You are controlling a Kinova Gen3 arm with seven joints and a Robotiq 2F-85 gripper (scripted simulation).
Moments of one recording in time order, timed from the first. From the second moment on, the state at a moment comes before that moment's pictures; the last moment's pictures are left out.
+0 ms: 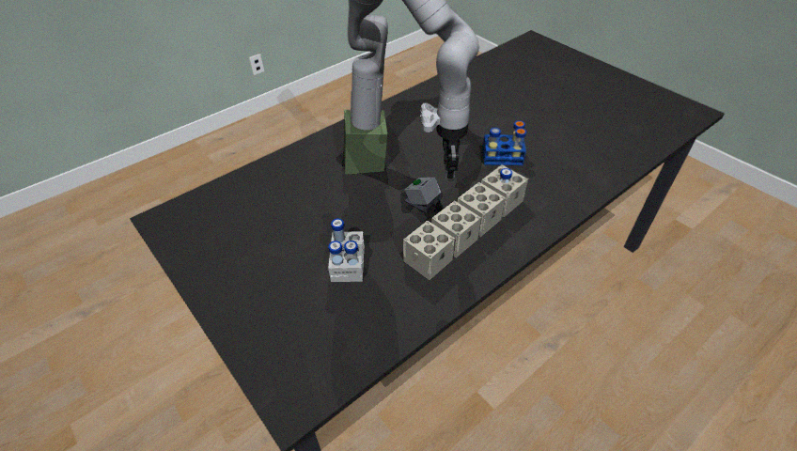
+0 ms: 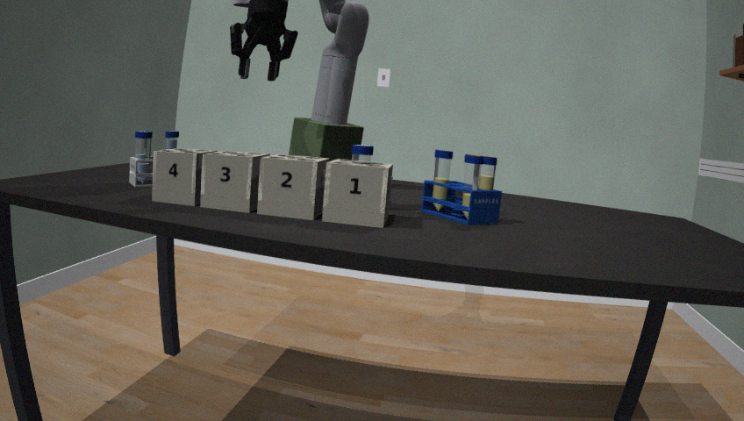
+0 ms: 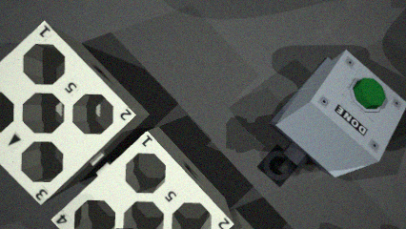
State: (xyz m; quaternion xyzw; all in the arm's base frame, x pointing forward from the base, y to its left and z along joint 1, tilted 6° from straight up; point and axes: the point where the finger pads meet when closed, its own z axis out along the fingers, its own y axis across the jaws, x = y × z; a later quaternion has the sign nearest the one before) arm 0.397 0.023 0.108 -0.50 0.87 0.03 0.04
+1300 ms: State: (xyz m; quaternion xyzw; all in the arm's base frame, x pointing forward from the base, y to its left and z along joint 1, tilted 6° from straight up) arm 0.398 -0.094 0.097 -0.50 0.87 0.03 0.04
